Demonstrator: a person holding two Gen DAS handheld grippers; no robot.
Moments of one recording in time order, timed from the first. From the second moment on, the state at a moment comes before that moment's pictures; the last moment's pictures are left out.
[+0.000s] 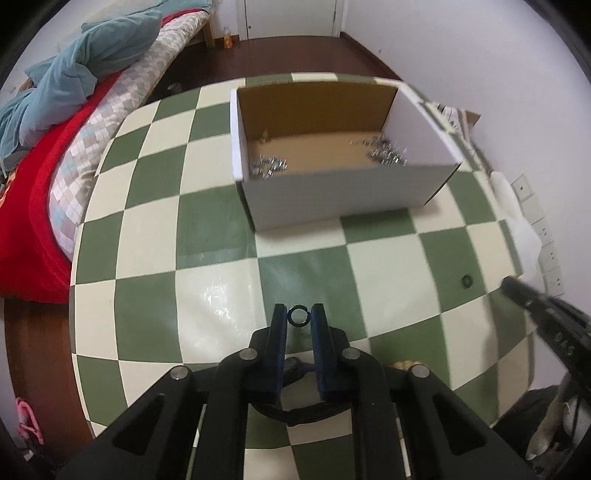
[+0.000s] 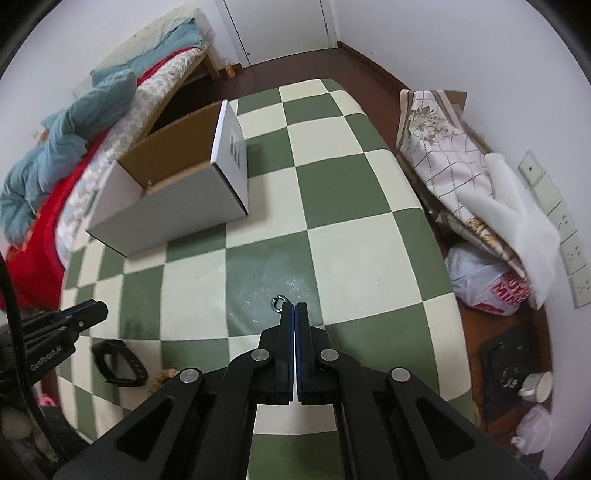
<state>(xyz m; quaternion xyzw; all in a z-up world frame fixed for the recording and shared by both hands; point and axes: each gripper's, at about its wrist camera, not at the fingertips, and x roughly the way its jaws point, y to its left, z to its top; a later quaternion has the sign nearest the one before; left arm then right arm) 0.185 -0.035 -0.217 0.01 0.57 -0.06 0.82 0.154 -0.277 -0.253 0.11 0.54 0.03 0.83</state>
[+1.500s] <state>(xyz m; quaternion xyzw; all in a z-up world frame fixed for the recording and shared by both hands) 0.308 -0.015 -0.170 -0.06 0.55 -0.07 0.83 0.289 -0.187 -0.187 0.07 0.51 0.13 0.85</state>
